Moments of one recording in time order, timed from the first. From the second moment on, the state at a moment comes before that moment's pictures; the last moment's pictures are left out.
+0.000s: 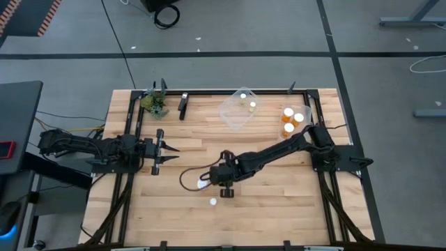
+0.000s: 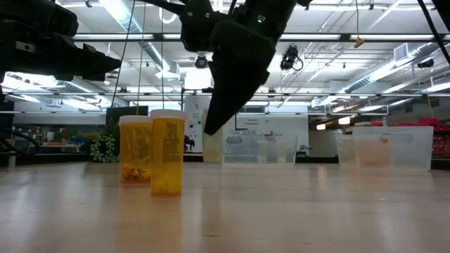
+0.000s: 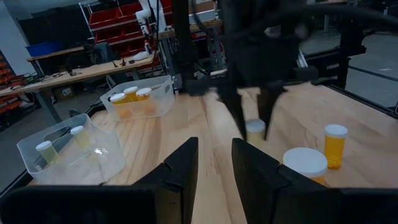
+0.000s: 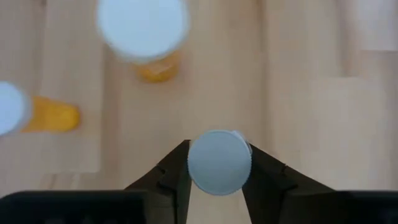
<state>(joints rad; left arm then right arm) -0.08 0.35 0.01 0.30 -0.04 0.19 0.25 2.09 1.60 -0.64 0.20 0.22</state>
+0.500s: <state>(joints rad) -0.08 0.35 0.01 0.30 -0.04 0.19 0.09 1.99 1.60 -0.66 0.22 0.10</state>
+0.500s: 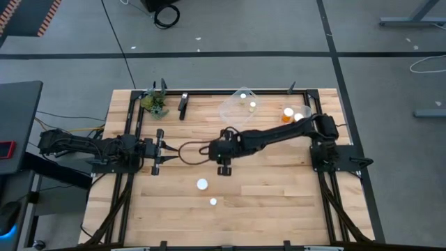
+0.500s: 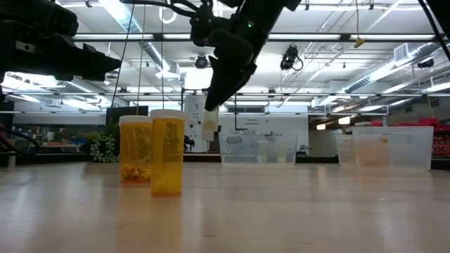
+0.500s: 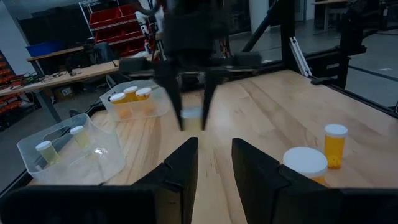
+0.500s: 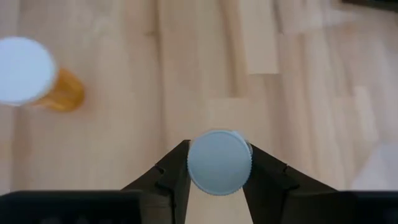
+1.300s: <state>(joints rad) -0.08 0.35 0.01 0.29 -0.04 0.19 -0.33 1.87 1.60 -0.68 0.18 -0.08</state>
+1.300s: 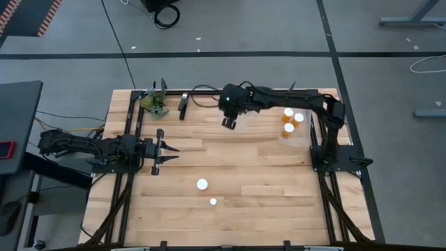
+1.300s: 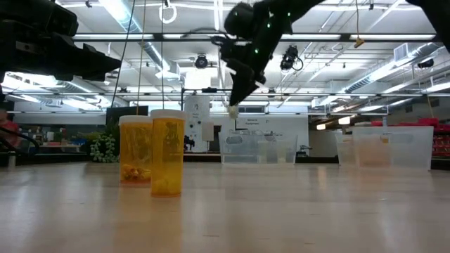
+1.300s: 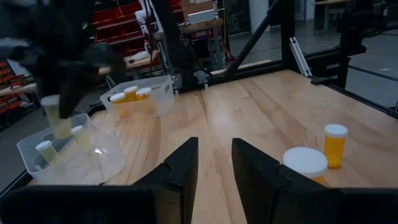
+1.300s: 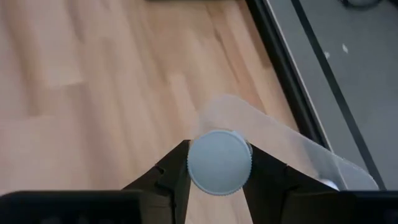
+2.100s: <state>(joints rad) -0.08 0.35 0.01 0.29 -0.04 0.19 -0.53 1.90 1.31 -0.42 -0.05 -0.08</state>
